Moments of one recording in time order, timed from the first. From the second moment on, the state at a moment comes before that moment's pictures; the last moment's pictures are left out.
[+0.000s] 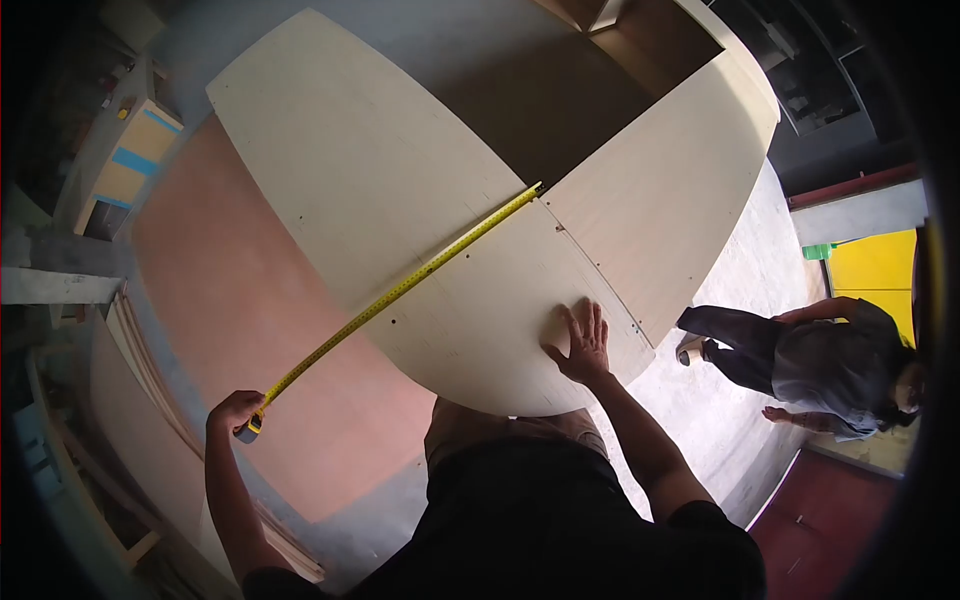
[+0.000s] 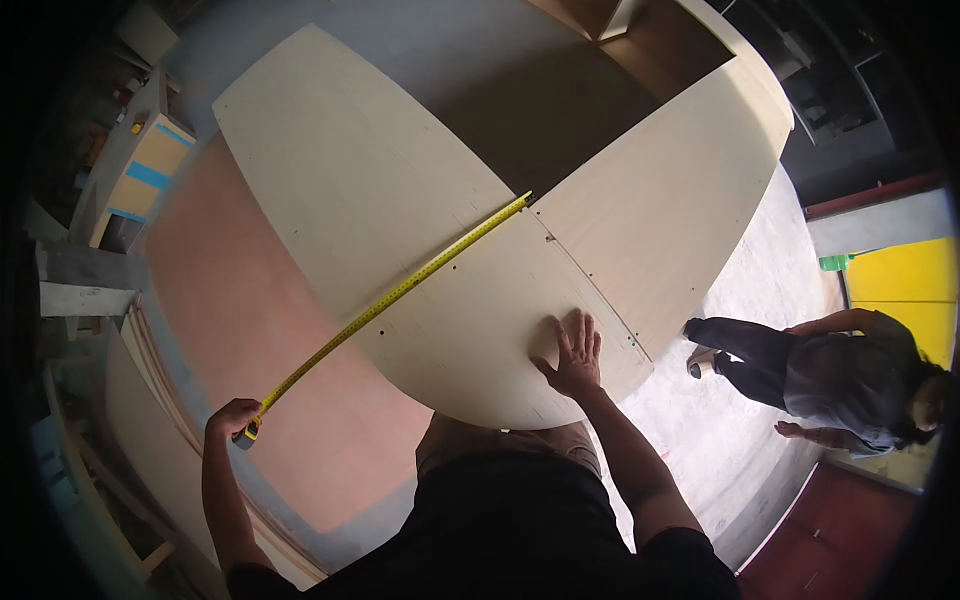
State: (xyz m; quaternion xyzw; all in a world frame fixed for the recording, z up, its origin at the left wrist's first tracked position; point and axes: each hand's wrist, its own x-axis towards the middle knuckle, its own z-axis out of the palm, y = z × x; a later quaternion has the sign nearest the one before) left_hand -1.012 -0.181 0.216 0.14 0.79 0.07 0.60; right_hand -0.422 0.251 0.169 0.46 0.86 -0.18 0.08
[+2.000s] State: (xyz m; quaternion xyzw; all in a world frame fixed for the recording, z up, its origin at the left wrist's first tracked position) left_hand -0.460 0.188 0.210 0.54 0.62 0.21 0.53; right_hand -0.173 0.277 0.225 0.49 0.39 -0.78 0.04
